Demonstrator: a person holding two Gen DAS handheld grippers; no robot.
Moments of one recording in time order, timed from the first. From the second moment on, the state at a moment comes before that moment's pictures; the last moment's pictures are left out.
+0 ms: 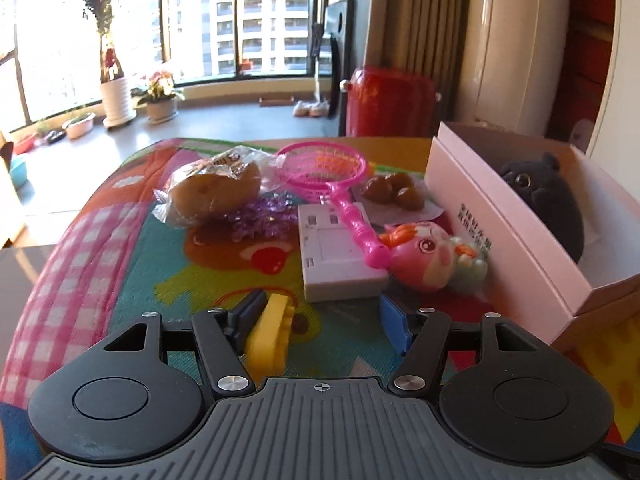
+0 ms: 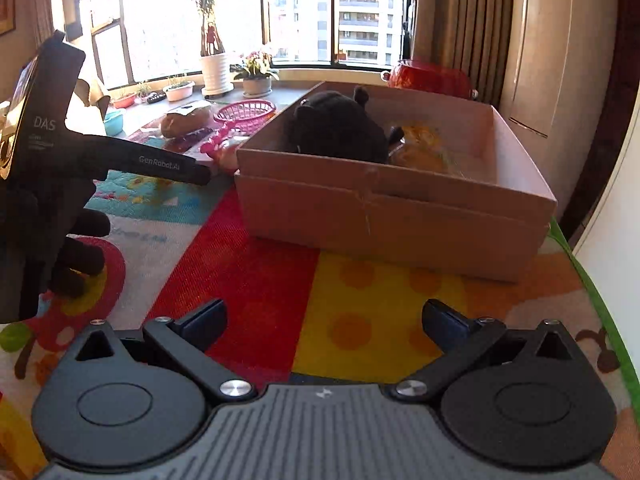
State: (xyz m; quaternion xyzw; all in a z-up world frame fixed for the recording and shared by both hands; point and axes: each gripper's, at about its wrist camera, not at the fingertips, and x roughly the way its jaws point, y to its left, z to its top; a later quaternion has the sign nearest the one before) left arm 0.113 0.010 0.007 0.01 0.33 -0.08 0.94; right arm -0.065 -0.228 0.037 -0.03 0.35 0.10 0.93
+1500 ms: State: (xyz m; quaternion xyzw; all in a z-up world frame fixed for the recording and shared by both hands) left arm -0.008 0.156 0.025 -0.17 0.29 -0.12 0.93; right arm 0.197 0.024 0.059 -0.12 0.43 0.11 0.89
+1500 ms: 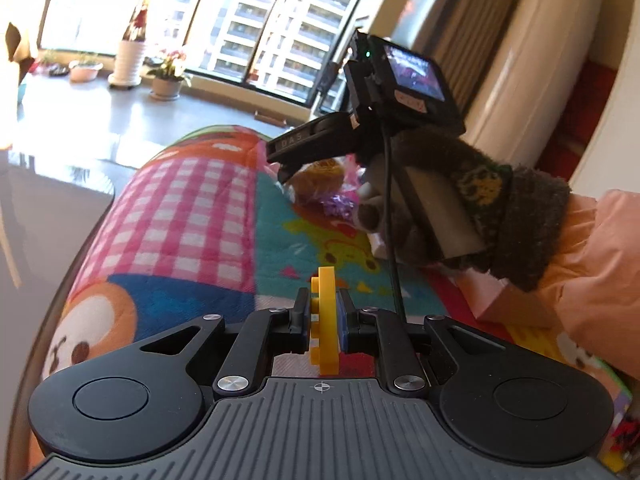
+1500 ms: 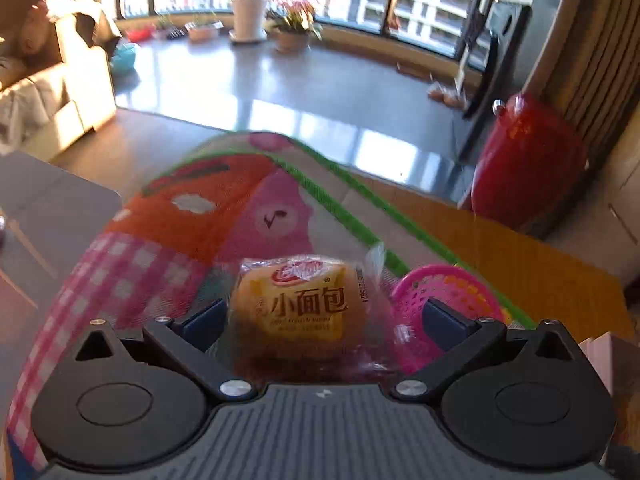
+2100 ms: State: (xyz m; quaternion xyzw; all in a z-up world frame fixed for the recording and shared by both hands) left arm -0.039 0.172 0.023 -0.20 0.28 -0.14 0.93; right arm 0.039 -0.004 0.129 -0.17 0.43 0.11 0.88
